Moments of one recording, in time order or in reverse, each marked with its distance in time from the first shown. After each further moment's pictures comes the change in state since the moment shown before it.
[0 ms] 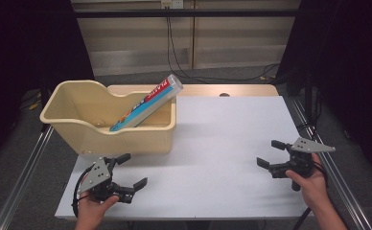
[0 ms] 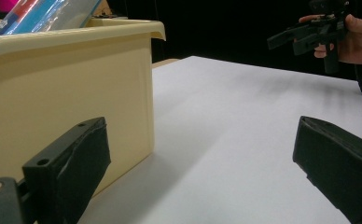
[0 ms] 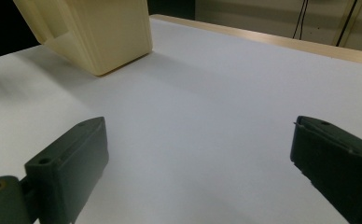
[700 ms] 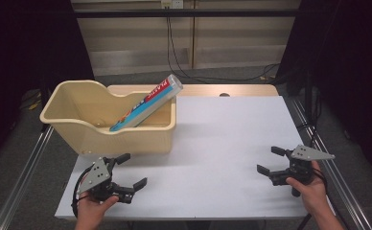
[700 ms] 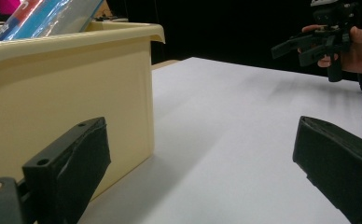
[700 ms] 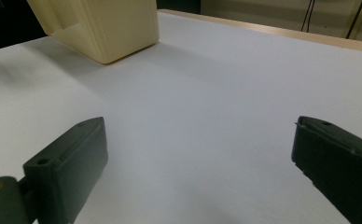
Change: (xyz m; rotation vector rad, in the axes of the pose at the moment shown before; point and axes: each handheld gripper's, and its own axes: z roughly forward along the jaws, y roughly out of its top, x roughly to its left) left arm -0.001 0.001 -0.001 -0.006 0.002 0.001; right arm 0.004 -0.018 -0.003 0.001 0.022 -0.015
